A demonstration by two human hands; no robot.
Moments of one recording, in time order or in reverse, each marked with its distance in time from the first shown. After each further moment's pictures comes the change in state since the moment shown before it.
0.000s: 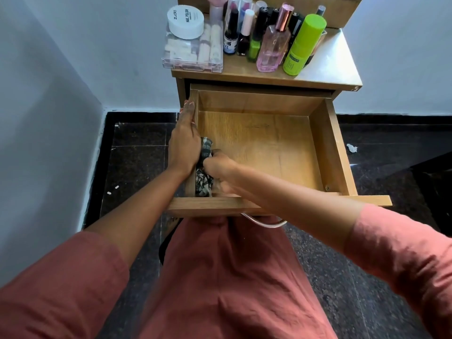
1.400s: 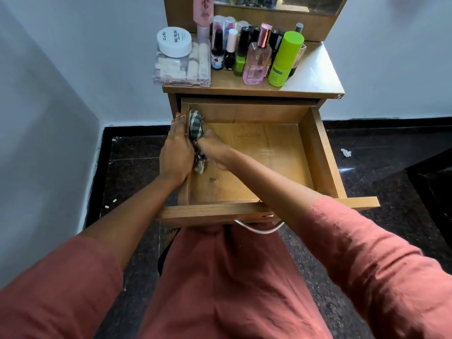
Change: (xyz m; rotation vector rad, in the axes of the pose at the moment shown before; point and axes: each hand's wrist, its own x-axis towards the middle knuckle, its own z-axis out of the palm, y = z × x) left_hand -0.001 0.007 -0.005 0.202 -0.044 0.034; right_hand 0.024 -0.034 -0.020 -0.059 0.000 -0.370
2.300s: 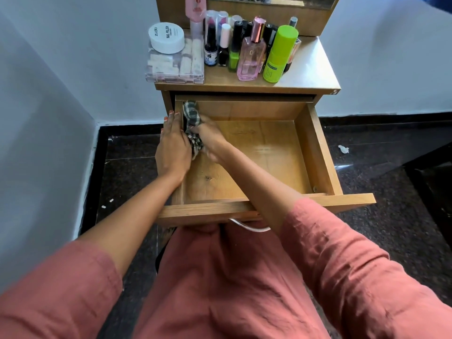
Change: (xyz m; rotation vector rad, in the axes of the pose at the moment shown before) left_hand 0.001 0.008 0.007 0.101 0.047 -0.080; right_hand 0.014 -0.001 -0.007 0.323 0.130 -0.011
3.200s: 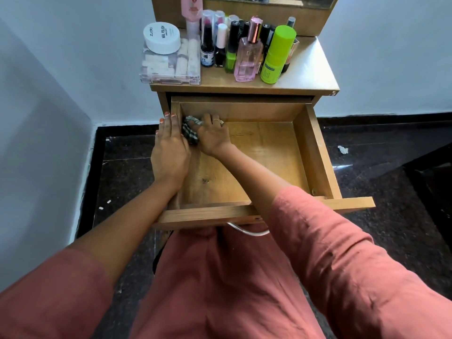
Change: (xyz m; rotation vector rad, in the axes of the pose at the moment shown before) left_hand -0.003 0.001 0.003 0.183 0.004 0.068; right_hand 0.036 0.017 -0.024 -1.669 0.033 -0.369
